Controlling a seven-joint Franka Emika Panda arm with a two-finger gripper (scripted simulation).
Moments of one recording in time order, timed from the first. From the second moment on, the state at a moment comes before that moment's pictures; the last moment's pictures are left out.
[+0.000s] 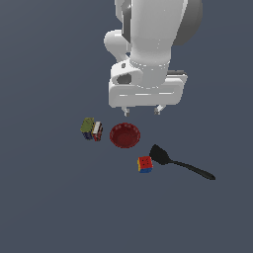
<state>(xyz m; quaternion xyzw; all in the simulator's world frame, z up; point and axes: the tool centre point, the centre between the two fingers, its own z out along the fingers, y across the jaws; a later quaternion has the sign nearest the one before) 0.018 0.049 0.318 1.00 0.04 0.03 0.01</state>
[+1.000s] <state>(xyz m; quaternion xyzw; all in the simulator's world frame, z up) 0.057 0.067 0.210 1.00 0.04 0.02 0.00</state>
